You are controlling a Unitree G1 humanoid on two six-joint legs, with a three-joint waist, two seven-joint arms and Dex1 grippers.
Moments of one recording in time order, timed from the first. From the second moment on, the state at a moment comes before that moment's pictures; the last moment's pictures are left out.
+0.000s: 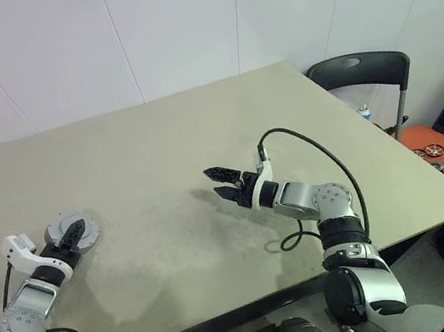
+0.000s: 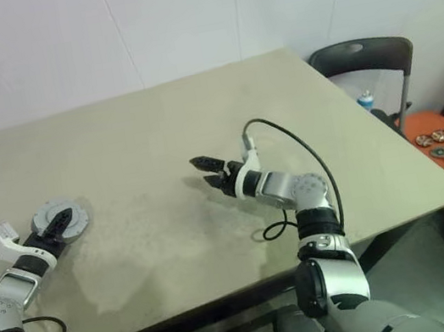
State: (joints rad) left arm -0.23 0.54 0.61 0.53 -0.78 0.57 -0.50; right arm -0.67 0.06 -0.43 0.51 0.99 1.14 0.18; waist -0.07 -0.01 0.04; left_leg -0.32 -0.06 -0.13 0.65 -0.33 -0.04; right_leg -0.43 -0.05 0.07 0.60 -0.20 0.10
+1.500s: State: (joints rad) left arm -0.46 1.00 0.19 0.29 -0.56 0.56 -1.35; right arm -0.83 -0.52 0.36 0.08 0.49 0.68 1.16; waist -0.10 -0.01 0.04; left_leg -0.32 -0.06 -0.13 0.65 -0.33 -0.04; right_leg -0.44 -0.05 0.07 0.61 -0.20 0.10
